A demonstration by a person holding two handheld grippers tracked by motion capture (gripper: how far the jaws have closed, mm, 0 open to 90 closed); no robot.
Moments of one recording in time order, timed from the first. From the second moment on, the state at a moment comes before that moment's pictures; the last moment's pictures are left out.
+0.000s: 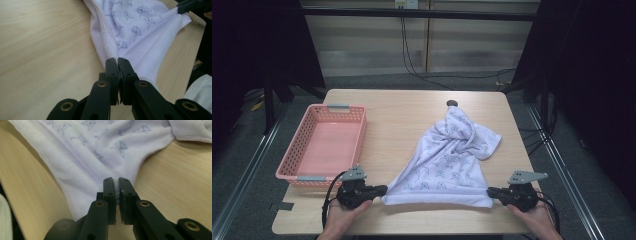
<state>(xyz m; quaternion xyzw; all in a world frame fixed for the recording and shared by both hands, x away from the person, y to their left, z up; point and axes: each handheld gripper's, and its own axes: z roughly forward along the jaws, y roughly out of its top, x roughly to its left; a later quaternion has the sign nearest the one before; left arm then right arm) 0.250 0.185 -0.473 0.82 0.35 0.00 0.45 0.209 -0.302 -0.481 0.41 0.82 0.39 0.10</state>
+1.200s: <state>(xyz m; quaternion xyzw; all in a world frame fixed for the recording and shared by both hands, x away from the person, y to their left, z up) 0.266 0.165 -0.474 0.84 0.31 -0.03 0.45 0.217 -0.298 -0.475 0.40 0.81 0.42 0.07</state>
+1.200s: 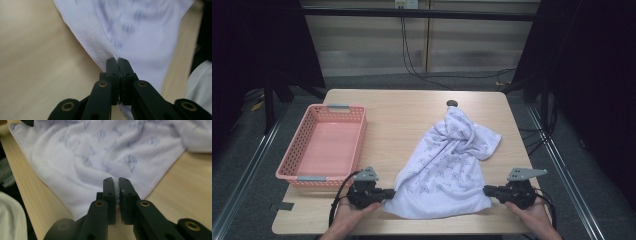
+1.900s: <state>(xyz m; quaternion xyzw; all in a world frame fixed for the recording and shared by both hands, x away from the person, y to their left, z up) 0.361 0.164 -0.327 0.74 0.31 0.06 0.59 0.323 -0.330 -0.327 0.40 0.70 0.56 0.19</state>
